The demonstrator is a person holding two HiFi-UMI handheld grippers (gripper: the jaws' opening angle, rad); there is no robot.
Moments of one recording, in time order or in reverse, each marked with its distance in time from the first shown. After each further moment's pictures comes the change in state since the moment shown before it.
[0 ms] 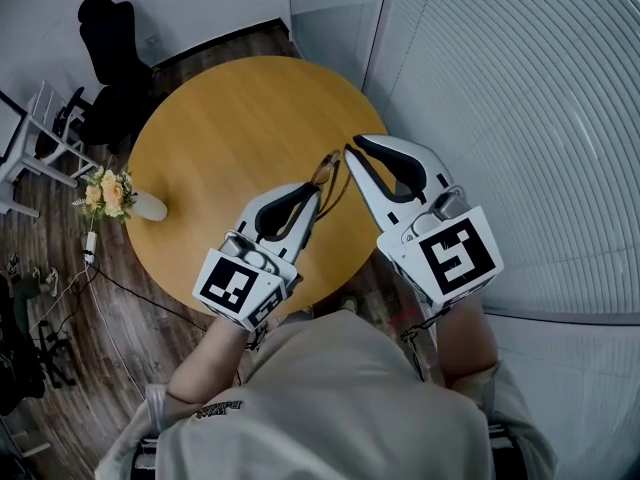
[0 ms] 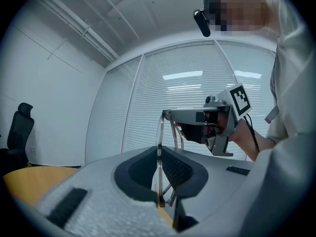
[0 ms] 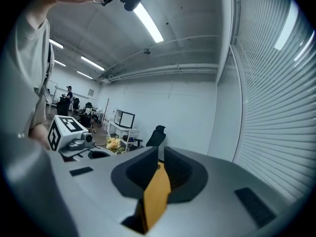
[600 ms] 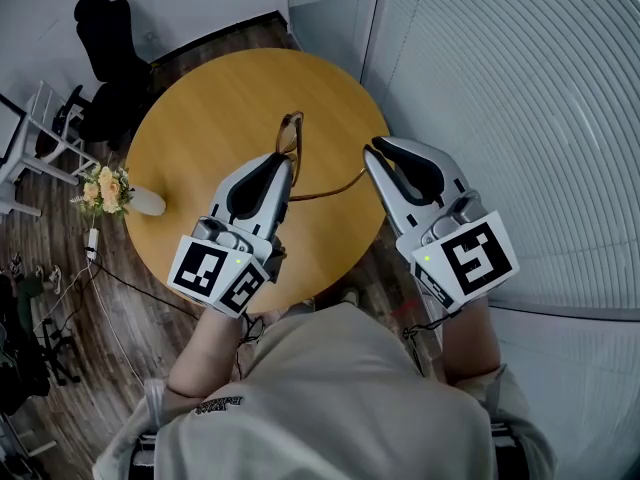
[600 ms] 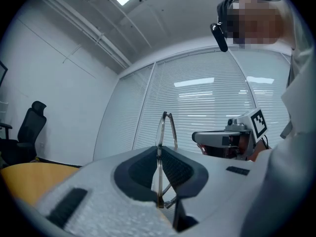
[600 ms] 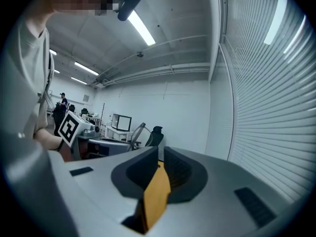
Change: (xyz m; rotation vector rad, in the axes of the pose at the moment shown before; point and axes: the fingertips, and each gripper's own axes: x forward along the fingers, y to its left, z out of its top) left arm -0.012 0.038 0.031 -0.081 -0.080 0.128; right arm -0.026 -0.010 -0.014 0.073 -0.016 -0.029
